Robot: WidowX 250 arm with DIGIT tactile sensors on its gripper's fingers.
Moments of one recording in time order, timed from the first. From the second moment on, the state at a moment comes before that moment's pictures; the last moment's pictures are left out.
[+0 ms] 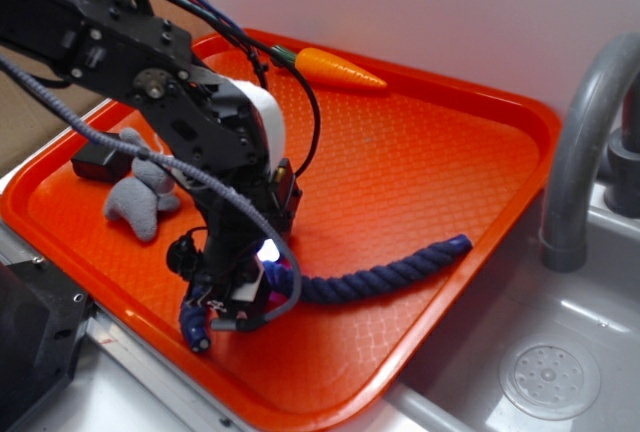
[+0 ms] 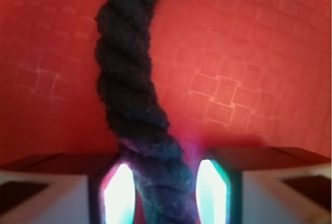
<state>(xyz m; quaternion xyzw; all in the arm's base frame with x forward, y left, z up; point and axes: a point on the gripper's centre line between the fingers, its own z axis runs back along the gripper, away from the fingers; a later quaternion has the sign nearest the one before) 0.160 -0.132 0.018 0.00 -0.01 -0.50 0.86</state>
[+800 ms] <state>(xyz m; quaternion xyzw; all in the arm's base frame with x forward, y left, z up) 0.183 -0.090 0.121 0.08 0.00 -0.27 0.96</state>
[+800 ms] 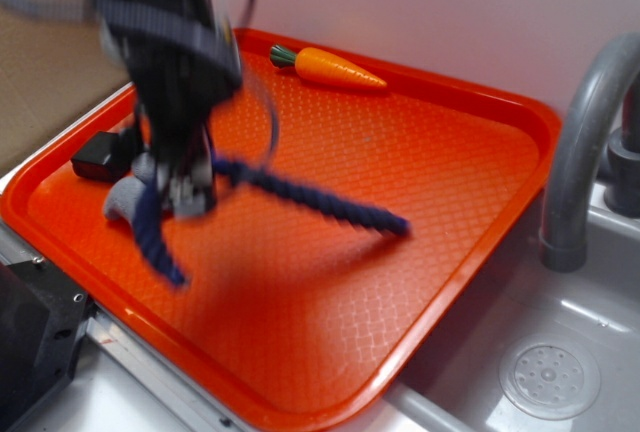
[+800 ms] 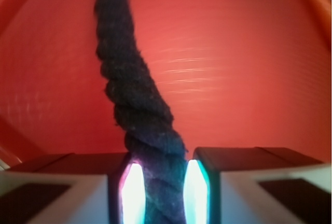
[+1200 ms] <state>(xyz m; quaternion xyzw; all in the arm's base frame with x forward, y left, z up) 0.214 -0.066 0.200 0.13 0.00 -0.05 0.99</state>
